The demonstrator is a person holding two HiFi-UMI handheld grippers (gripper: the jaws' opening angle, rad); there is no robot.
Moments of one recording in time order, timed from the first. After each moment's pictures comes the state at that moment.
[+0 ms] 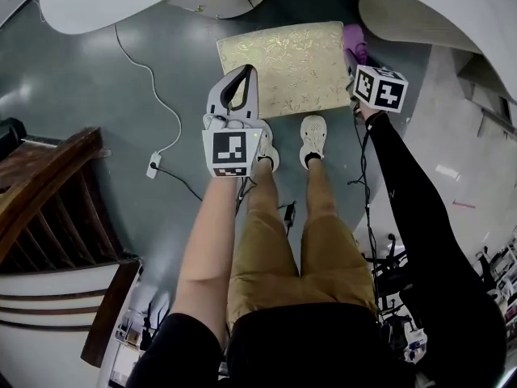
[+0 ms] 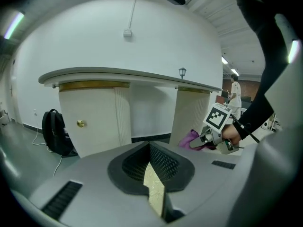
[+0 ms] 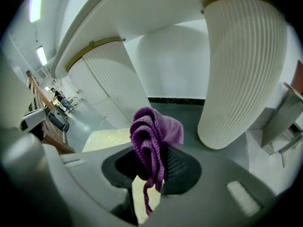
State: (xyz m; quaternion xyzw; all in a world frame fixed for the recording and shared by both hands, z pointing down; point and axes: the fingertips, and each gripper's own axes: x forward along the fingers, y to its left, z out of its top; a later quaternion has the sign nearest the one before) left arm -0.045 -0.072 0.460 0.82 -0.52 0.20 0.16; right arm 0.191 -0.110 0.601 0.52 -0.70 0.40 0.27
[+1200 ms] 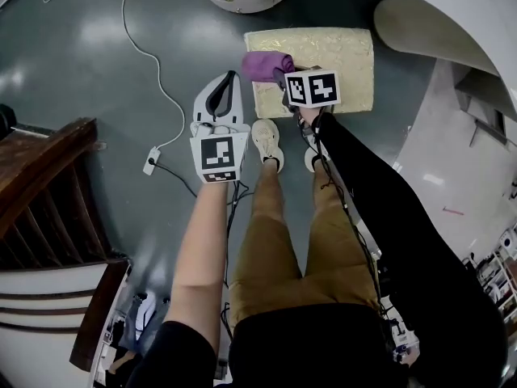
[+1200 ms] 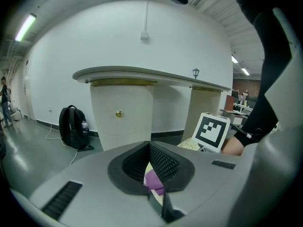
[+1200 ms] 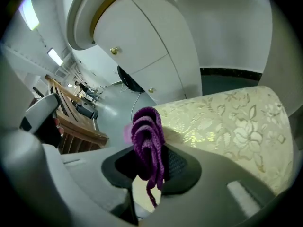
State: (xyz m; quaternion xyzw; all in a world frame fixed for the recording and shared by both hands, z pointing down) left arm -0.167 -0.044 0.474 0.78 -0.56 0.20 0.17; right arm -0.069 -0.043 0.635 0.35 -0.73 0.50 0.31
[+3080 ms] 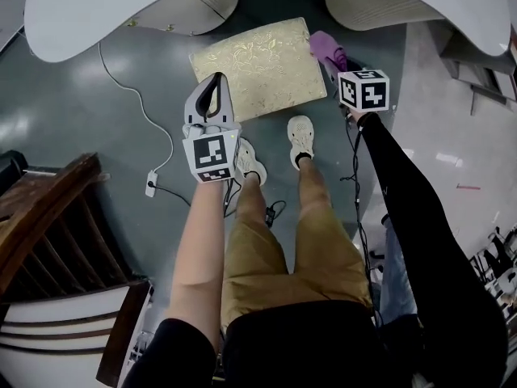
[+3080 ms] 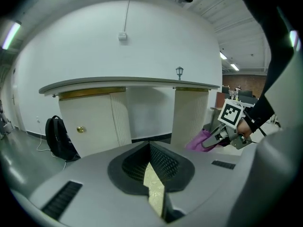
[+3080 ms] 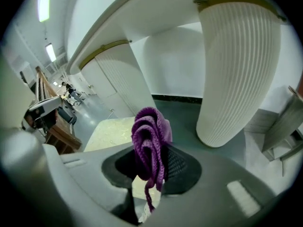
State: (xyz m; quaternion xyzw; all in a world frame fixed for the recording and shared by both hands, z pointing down) left arm -0.030 -0.056 0.453 0.81 -0.53 0.22 0.13; right arm 0.224 -0.061 0.586 0.48 -0.73 0.39 0.29
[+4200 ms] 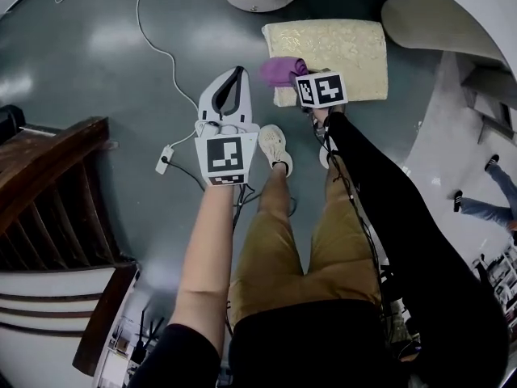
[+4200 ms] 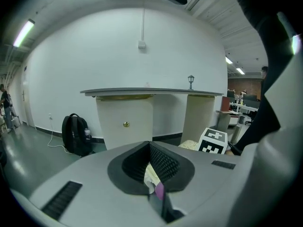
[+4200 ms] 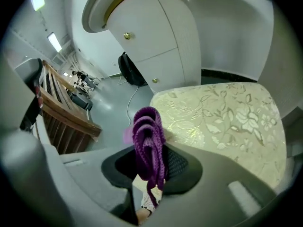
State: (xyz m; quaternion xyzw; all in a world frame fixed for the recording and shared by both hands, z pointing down) left arm -0.197 -0.014 0.425 0.80 -0.56 0.19 0.14; right arm -0.077 0.001 0.644 0.37 -0.72 0.46 0.36
